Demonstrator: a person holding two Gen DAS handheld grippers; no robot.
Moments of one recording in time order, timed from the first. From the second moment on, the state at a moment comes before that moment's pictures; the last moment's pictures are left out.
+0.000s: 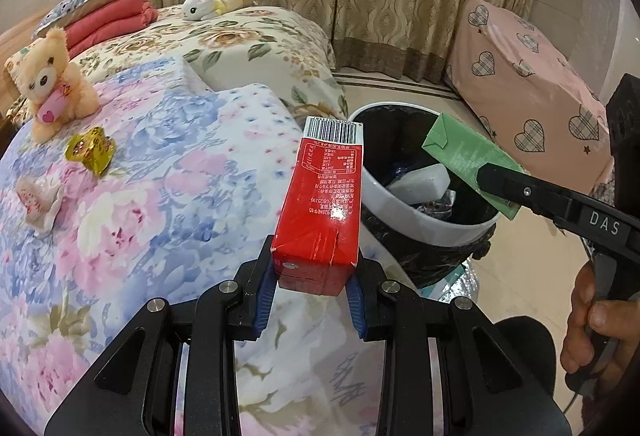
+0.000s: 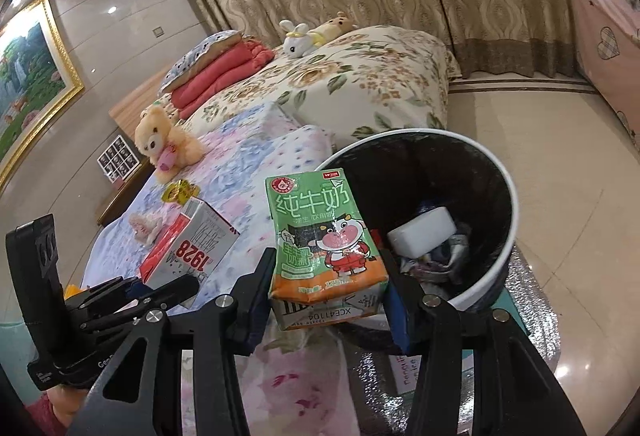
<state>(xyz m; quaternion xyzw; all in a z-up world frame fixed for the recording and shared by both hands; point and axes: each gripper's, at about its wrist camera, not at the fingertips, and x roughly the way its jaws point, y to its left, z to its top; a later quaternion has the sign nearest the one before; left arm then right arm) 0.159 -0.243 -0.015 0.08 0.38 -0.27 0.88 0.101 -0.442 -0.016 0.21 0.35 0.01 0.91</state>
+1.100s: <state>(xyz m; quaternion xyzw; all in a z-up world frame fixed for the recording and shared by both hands) 0.170 -0.314 -0.007 0.12 0.37 -0.31 0.87 0.110 -0.499 -0.024 0.23 0.35 -0.03 0.91</state>
